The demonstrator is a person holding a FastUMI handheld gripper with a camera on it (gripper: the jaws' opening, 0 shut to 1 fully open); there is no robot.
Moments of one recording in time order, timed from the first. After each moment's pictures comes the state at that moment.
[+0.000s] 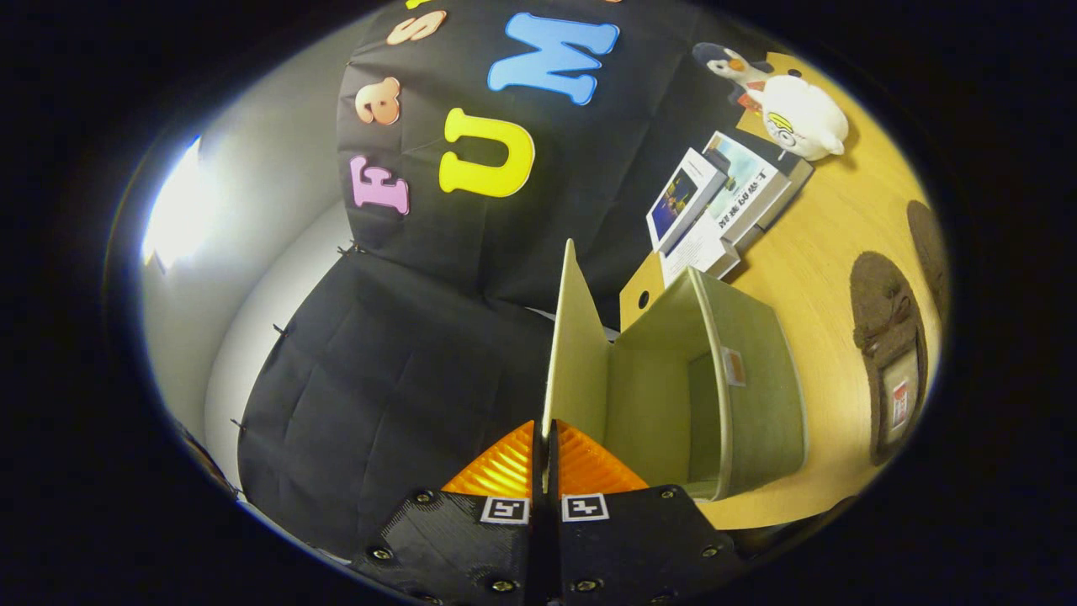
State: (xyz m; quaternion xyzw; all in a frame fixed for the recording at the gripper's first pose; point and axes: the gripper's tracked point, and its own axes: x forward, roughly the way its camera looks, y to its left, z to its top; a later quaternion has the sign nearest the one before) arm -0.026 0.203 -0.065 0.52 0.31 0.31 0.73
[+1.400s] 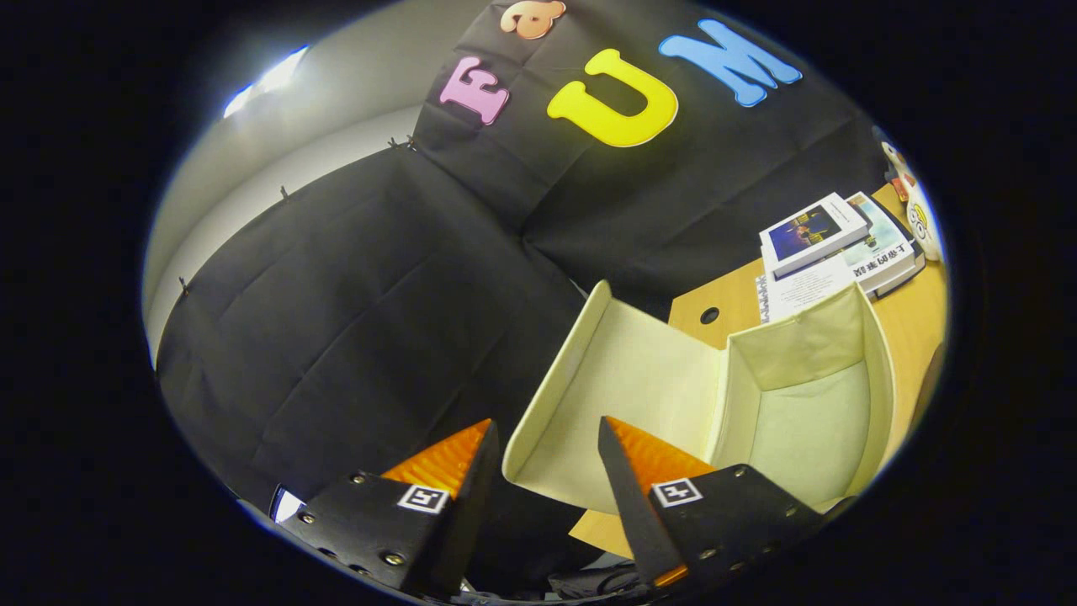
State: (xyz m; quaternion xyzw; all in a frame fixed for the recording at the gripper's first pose) arm -0.013 0.369 -0.042 0.33 0.27 0.36 0.83
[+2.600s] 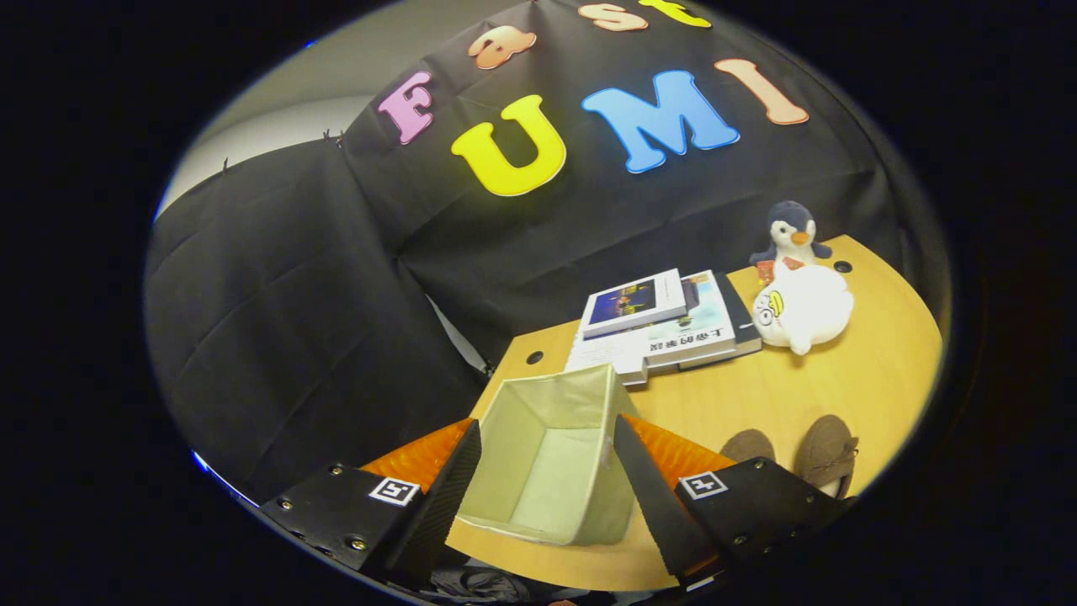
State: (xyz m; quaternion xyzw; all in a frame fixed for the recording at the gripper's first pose) arm 0.014 0.146 -0.109 0.21 0.28 0.18 0.92
